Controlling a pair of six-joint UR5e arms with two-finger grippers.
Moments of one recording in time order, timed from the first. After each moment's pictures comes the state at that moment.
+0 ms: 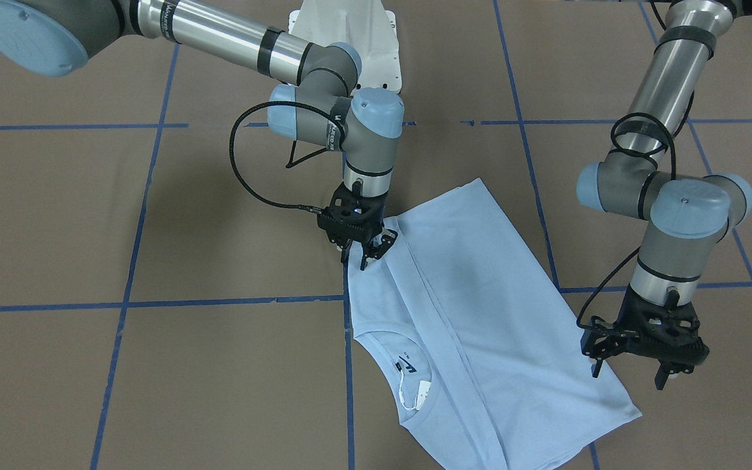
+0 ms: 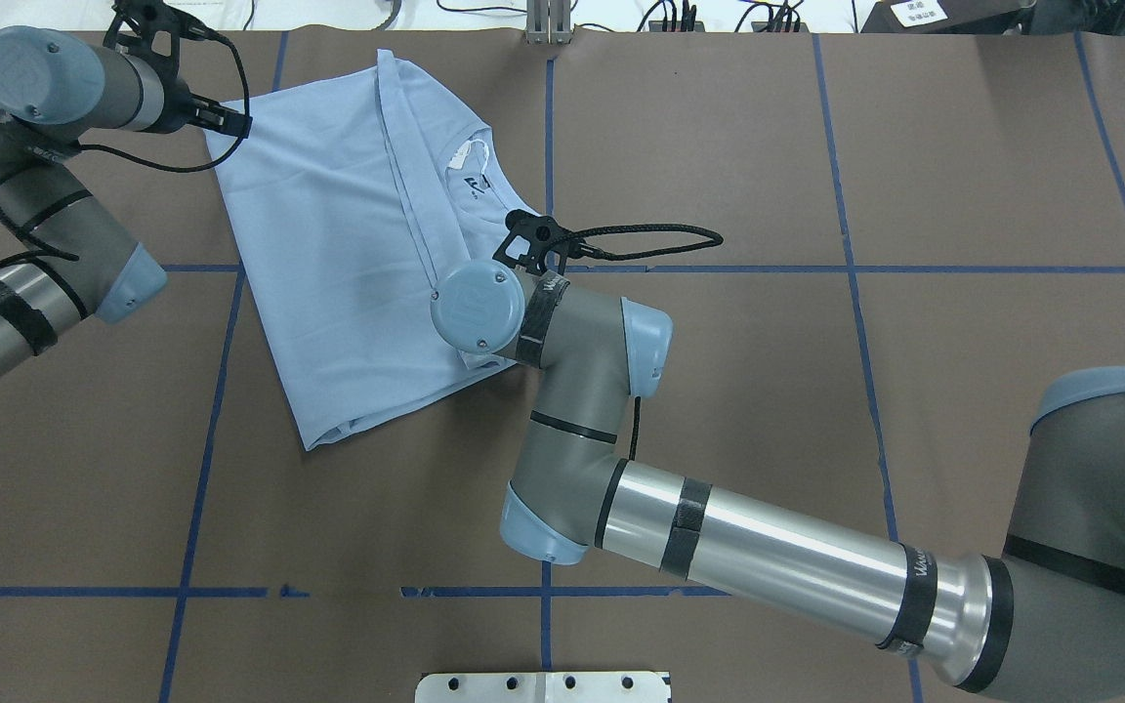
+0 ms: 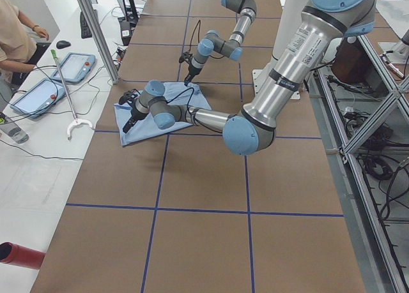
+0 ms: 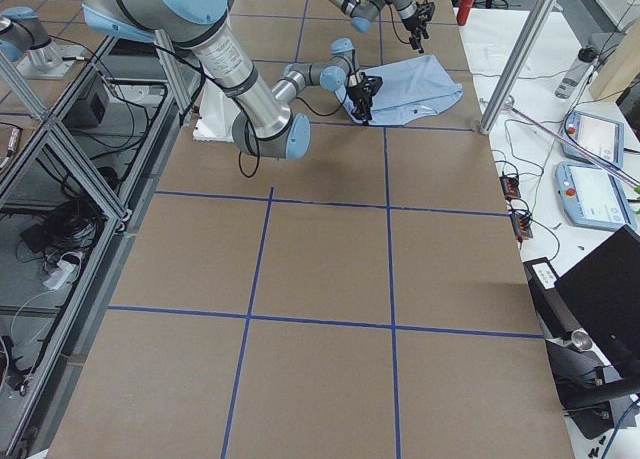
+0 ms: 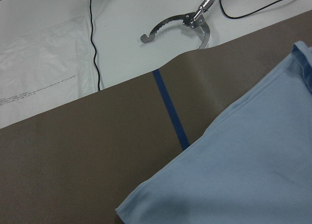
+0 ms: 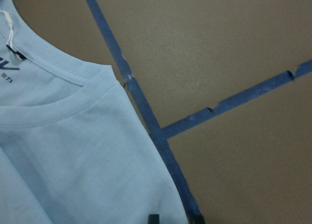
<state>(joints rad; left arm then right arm) -0.97 -2.14 -1.12 -2.39 -1.71 -0.58 0.43 -0.59 1.17 -1.43 1.44 1.71</state>
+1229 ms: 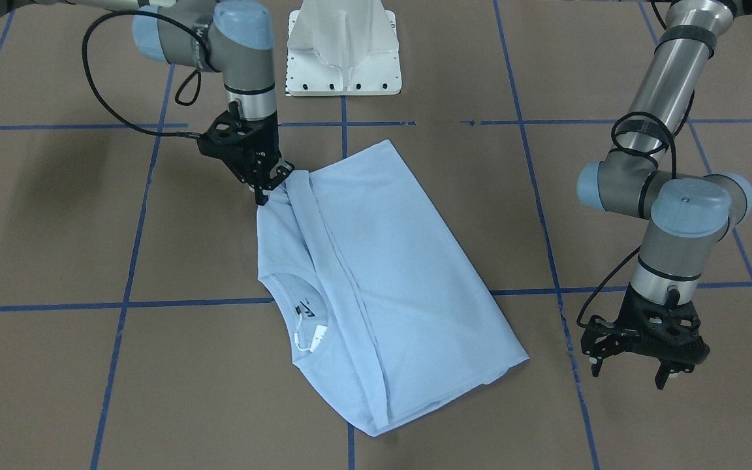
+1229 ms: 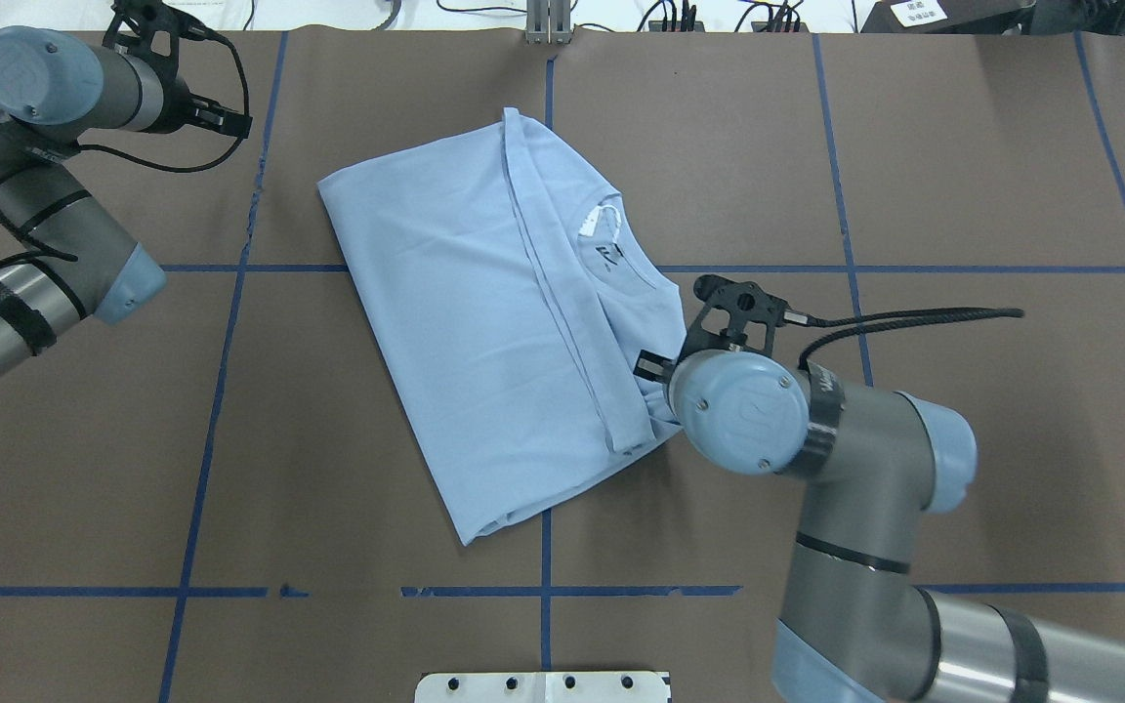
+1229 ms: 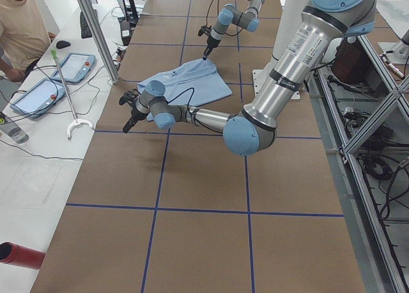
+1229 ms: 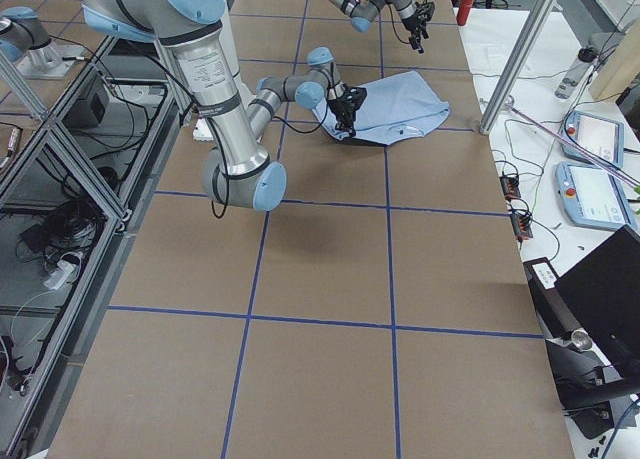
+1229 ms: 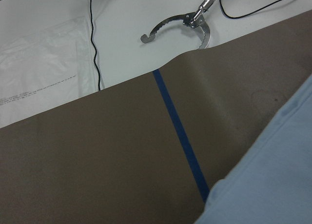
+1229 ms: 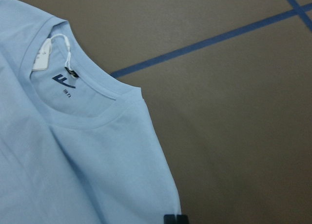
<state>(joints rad) -0.97 -2.14 -1.12 -2.40 -1.71 -0.58 0.34 -1.16 1.94 -1.58 1.40 1.68</state>
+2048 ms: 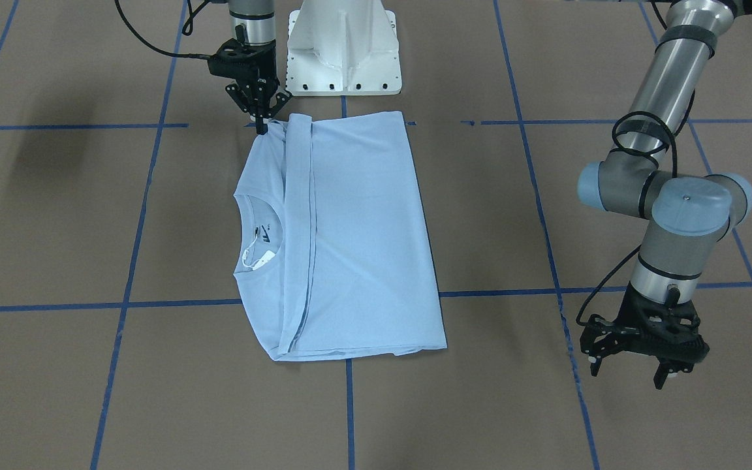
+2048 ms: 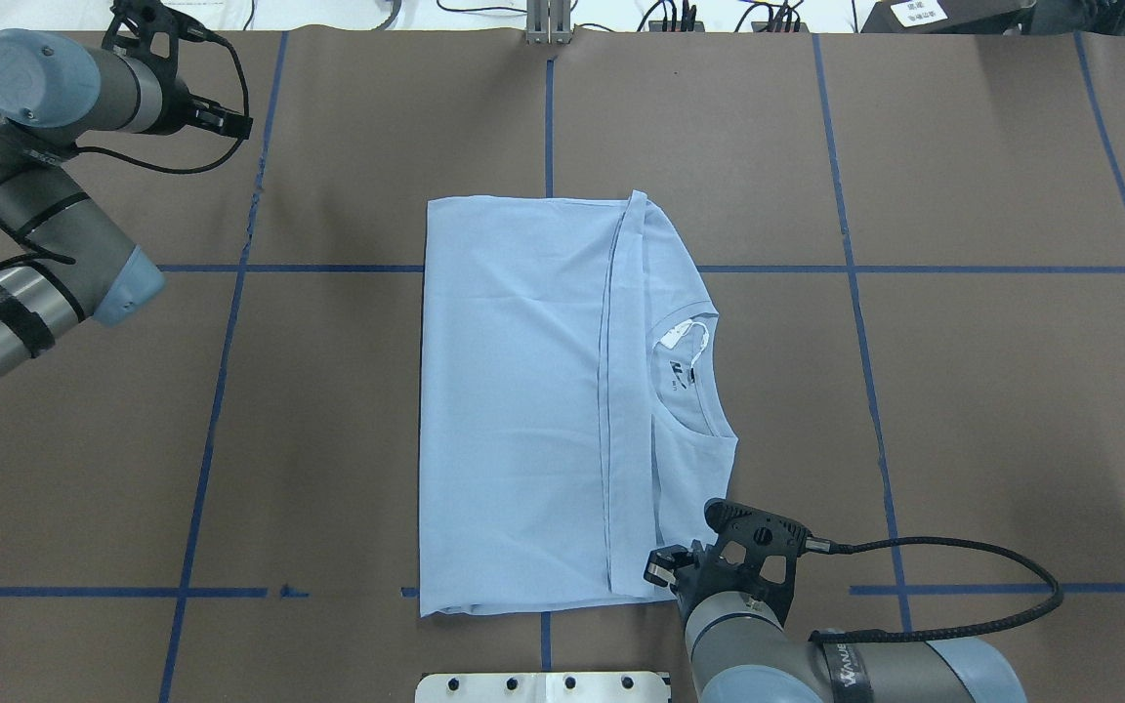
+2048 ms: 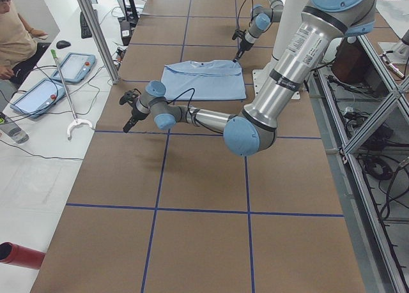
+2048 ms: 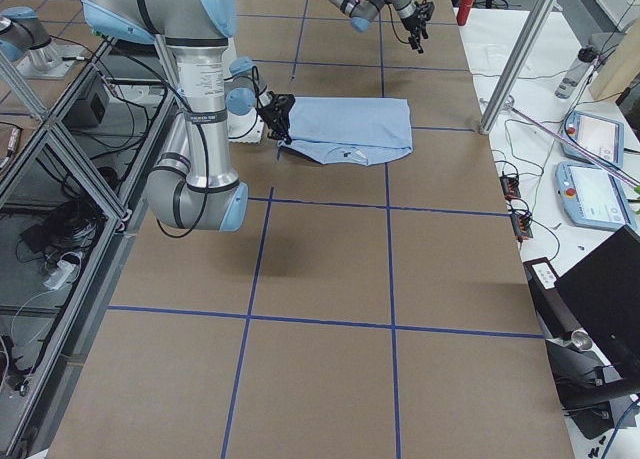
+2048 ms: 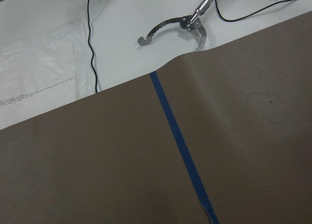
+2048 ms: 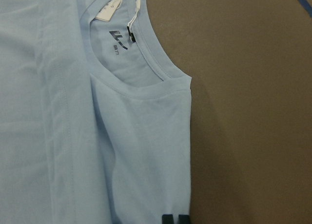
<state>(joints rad) -0.97 -2.13 -1.13 -2.42 -1.71 -0.58 -0.01 -1.27 2.08 -1.70 1.13 1.90</state>
